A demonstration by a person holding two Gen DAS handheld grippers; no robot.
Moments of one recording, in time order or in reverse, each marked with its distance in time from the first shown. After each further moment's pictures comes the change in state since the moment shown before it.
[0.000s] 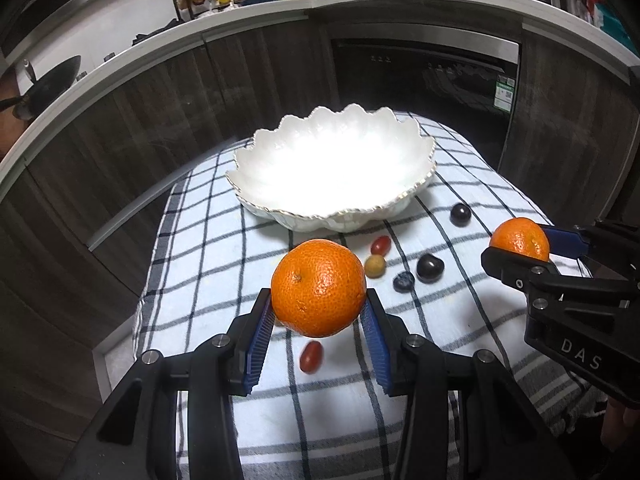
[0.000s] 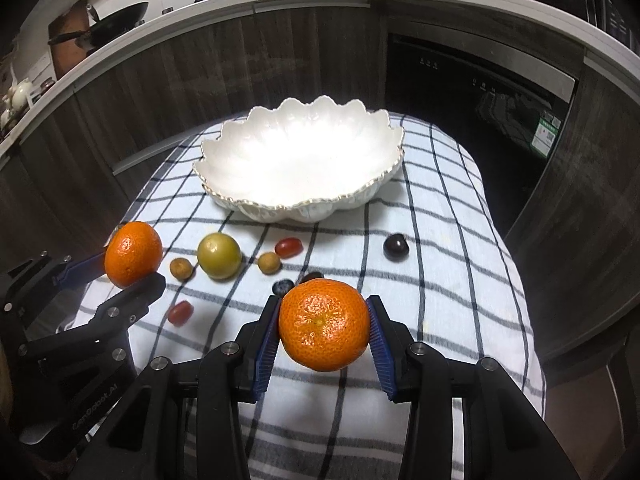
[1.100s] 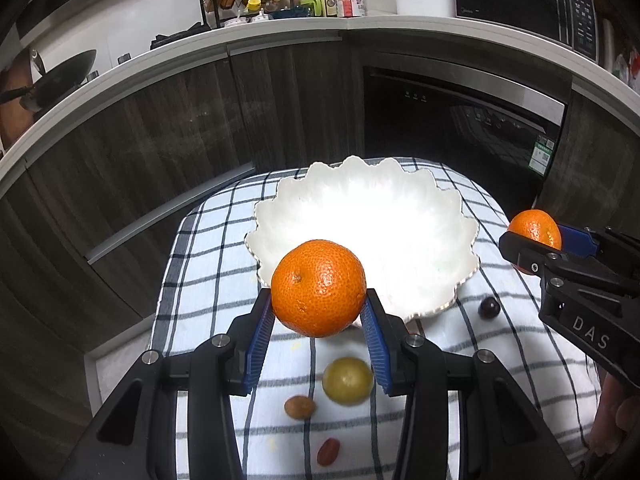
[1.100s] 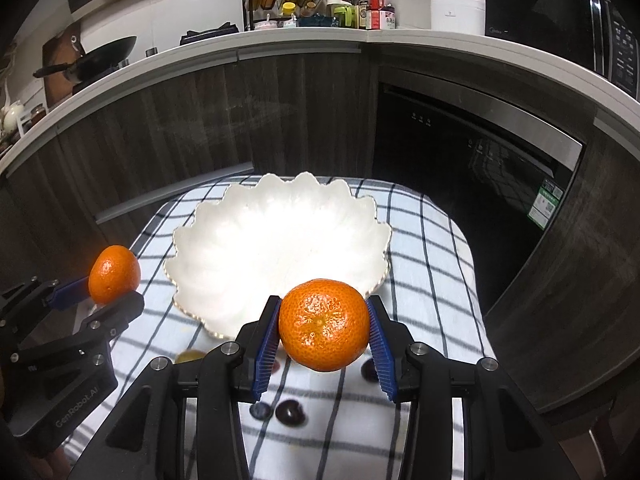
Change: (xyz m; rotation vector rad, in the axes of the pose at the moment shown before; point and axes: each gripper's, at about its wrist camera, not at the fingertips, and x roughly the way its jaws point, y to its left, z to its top) left arm 0.034 0.032 0.076 -0.108 -0.049 0.009; right arm 0.018 -0.011 0.092 -0.006 -0.141 -0.043
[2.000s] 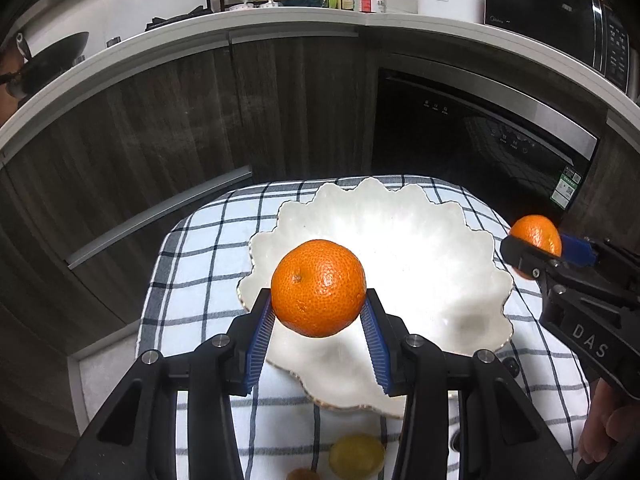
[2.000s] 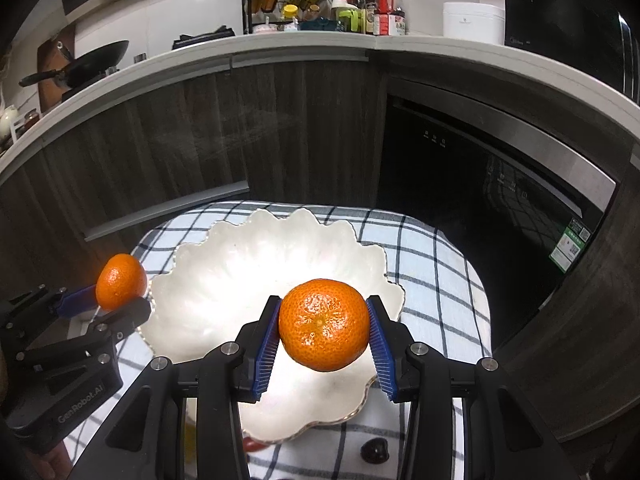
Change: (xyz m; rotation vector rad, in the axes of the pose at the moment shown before) left arm 0.063 0.022 0.050 -0.055 0.013 -0.035; right arm 0.057 -0.002 0.053 -0.014 -0.018 0.000
